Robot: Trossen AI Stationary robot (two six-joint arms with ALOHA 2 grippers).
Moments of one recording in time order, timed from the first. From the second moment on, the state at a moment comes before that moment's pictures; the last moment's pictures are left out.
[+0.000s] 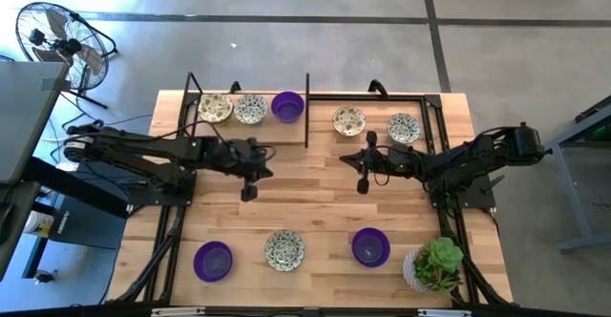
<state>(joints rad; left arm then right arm) -0.01 1.10 0.76 -0.35 -0.06 -0.09 -0.09 1.35 0.29 0.87 0.14 -0.11</state>
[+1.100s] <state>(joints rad) -0.78 1.60 1.14 -0.87 0.17 -1.16 -0.09 1.35 0.29 0.85 0.14 -0.11</state>
